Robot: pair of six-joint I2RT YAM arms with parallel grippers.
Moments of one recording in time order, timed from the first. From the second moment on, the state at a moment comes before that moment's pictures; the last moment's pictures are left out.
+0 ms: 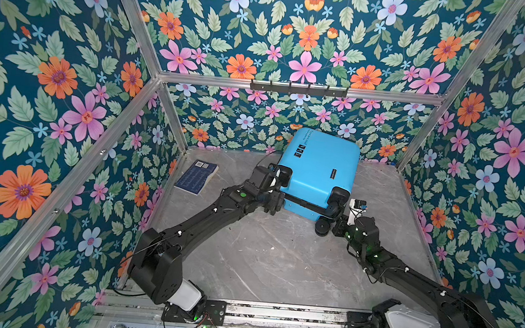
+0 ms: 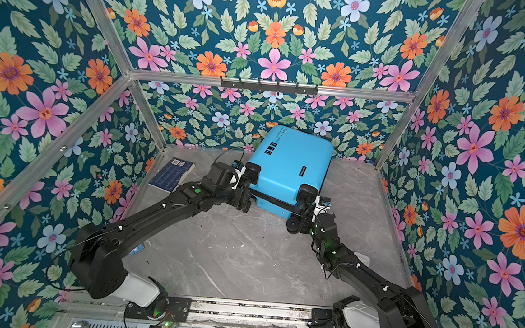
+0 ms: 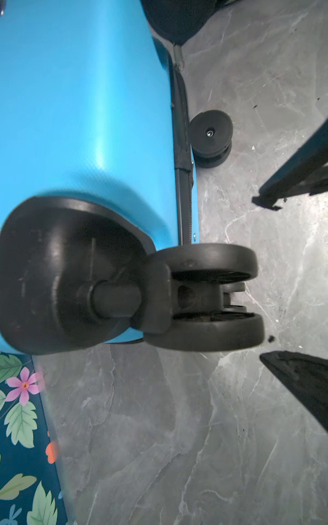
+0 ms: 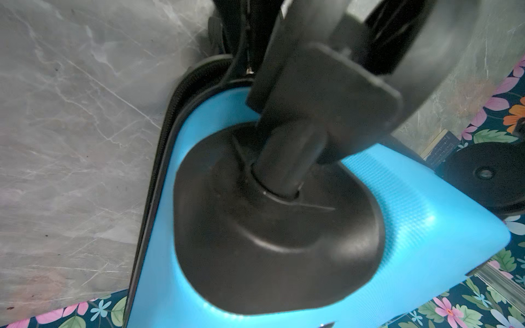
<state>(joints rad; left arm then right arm) -0.64 1.51 1.22 -0.46 -0.07 -0.18 0.44 1.15 0.41 0.35 0.11 0.45</state>
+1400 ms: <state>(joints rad) -0.63 1.42 1.14 -0.51 -0.20 -0.02 0.34 1.30 0.36 0.66 0.05 0.47</state>
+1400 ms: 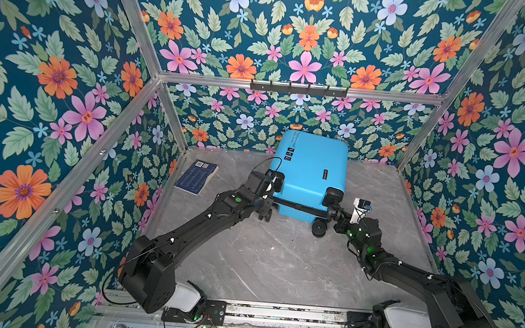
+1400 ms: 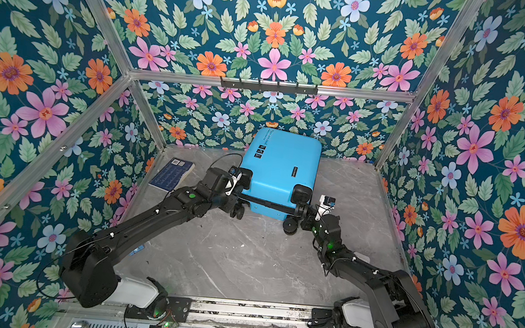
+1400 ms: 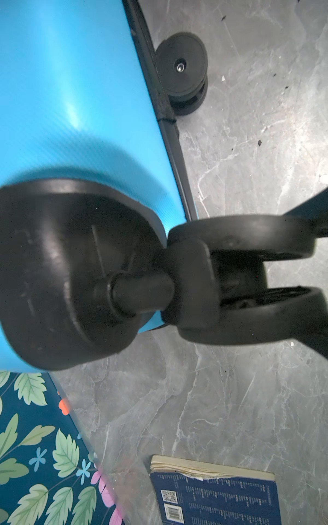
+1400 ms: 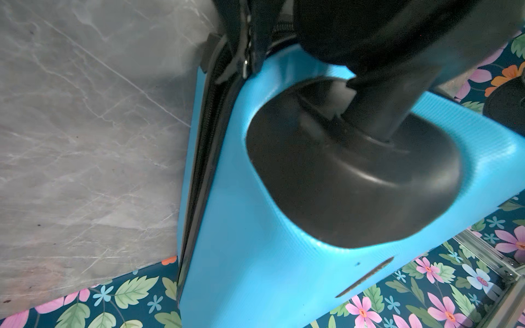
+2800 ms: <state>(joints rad) -1.10 1.79 1.68 -0.68 -0.29 -0.42 0.26 1.48 0.36 0.93 -0.19 0.60</state>
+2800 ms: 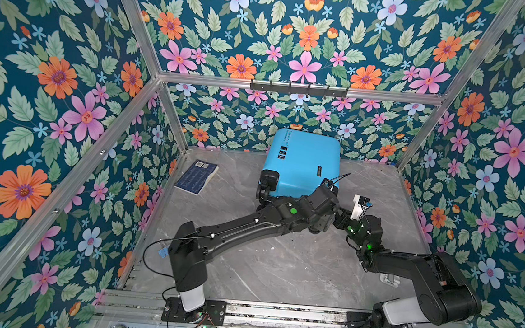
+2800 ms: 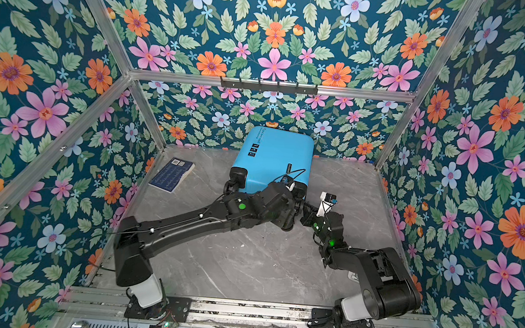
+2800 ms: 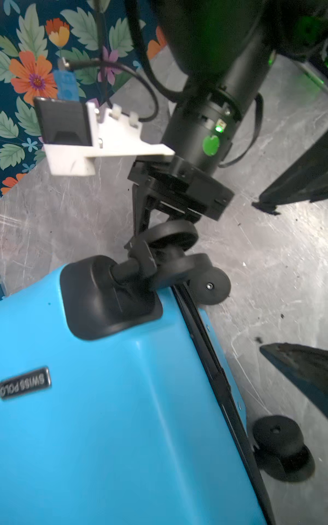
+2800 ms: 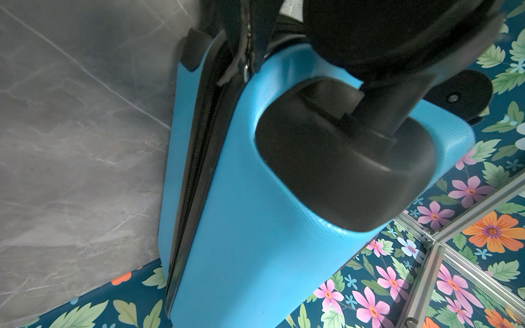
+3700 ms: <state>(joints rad) -1.10 2.01 1.78 -0.59 -0.36 -0.50 0.26 1.54 0.34 1.04 -0.19 0.63</state>
